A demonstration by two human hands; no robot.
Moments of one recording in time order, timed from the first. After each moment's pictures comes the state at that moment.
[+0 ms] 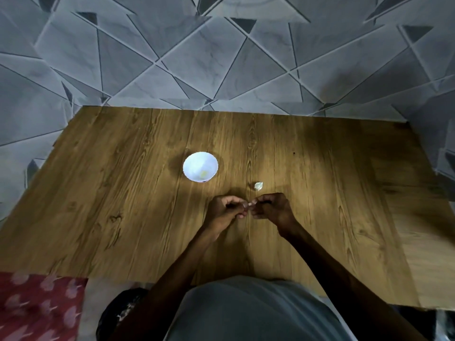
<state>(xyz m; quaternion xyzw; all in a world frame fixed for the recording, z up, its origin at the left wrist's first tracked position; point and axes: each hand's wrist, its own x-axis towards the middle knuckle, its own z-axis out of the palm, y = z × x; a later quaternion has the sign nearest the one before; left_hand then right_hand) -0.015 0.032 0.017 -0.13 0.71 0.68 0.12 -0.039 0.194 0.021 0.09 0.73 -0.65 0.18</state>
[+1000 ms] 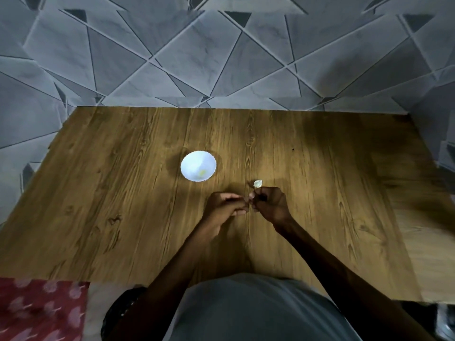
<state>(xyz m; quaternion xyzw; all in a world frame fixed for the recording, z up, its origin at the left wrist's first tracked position) -0.024 0.031 0.037 -0.18 0.68 0.69 0.16 -0.048 0.183 0.018 0.03 0.85 -0.52 0.10</state>
